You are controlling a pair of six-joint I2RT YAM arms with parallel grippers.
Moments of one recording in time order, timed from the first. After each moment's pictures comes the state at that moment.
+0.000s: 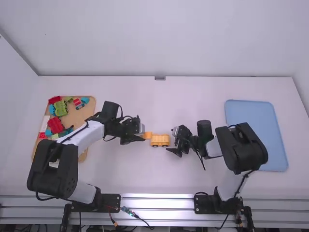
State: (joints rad) left arm -0.14 1.56 0.82 -0.44 0.85 1.22; right arm 0.23 1.89 0.45 0.64 -0.90 -0.77
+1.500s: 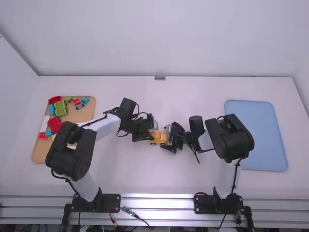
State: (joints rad) left arm -0.29 1.77 0.96 -0.41 0.71 1.01; right arm 0.30 2.06 0.59 0.68 -0.93 -0.77
